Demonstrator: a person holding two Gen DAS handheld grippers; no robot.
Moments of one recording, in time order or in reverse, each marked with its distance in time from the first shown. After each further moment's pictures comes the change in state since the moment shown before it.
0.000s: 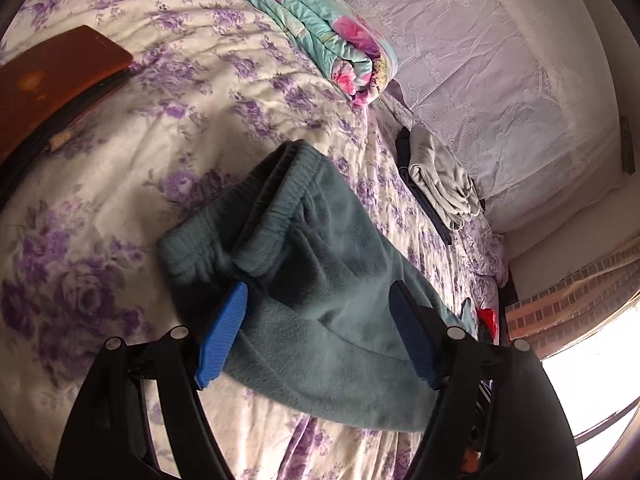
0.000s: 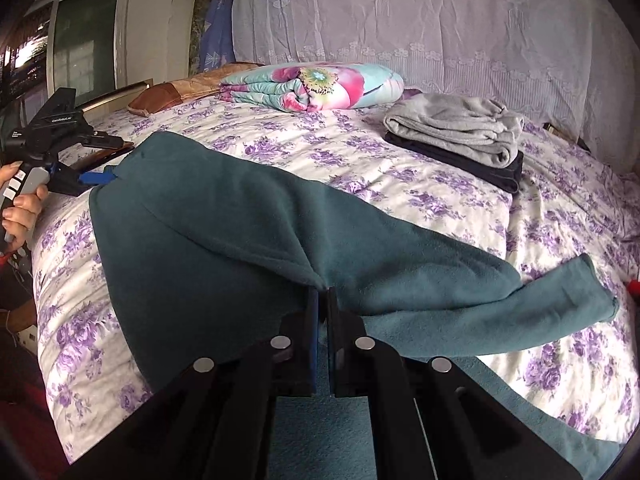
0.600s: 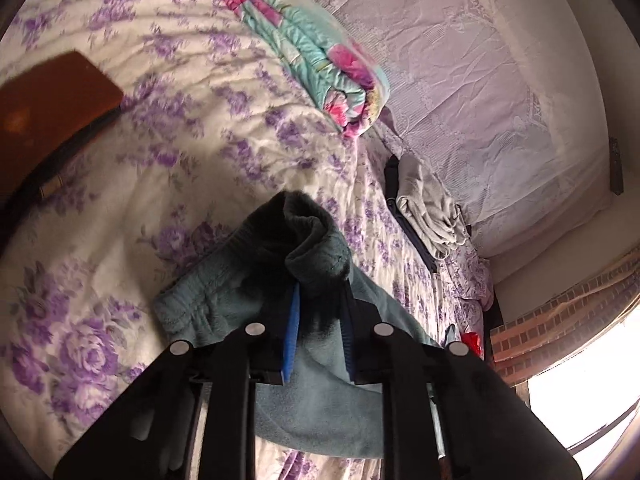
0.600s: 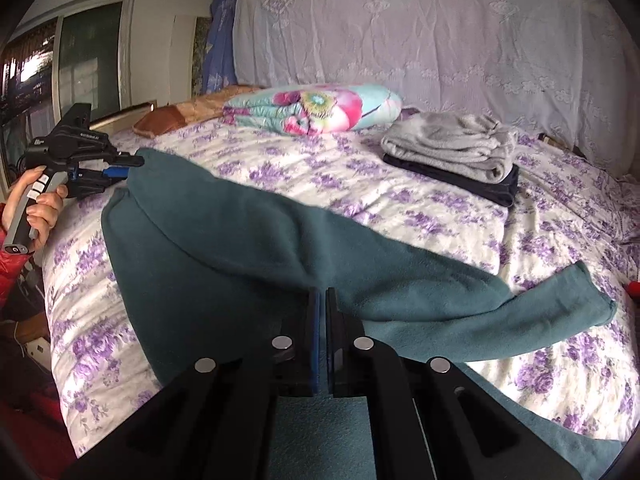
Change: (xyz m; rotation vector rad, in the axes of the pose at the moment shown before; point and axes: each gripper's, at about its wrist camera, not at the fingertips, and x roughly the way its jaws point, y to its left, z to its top) left arm -0.011 0.000 0.023 -0.020 -0.074 -0.052; right arm -0.029 -0.005 0.000 0.040 -0.123 0.004
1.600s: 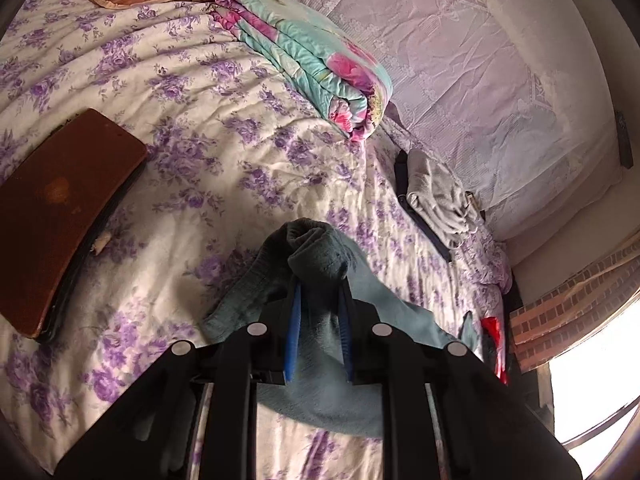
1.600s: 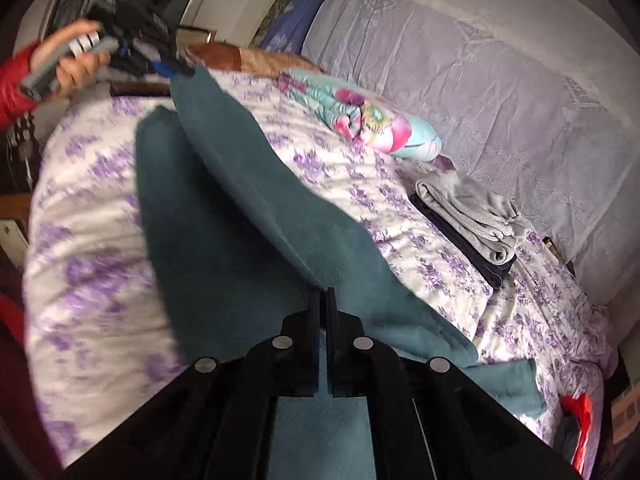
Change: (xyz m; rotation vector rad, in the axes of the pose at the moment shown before) left arm -0.027 -0.004 0.017 0.086 0.036 0.091; right arm -0.018 0.066 -0.001 -0.433 0.045 -0.043
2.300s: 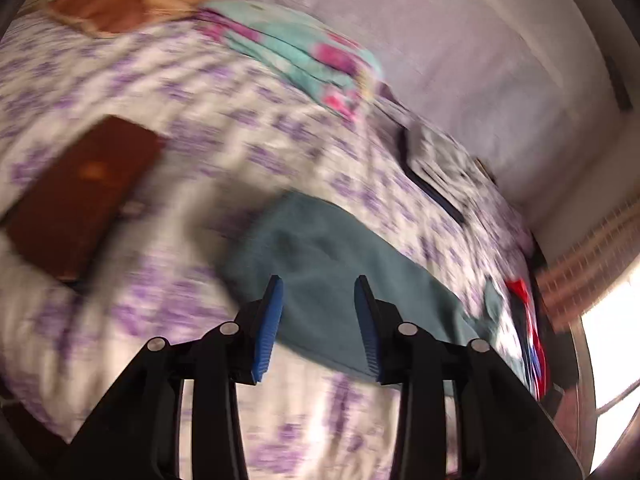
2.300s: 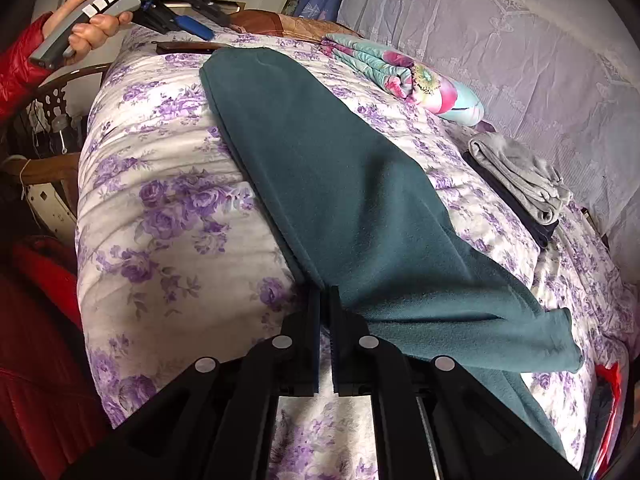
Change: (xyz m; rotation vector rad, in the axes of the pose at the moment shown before) left arm -0.013 -0.031 -0.044 0.180 0.035 0.045; right arm 0.016 0.046 -0.029 -0.012 0.142 0.088
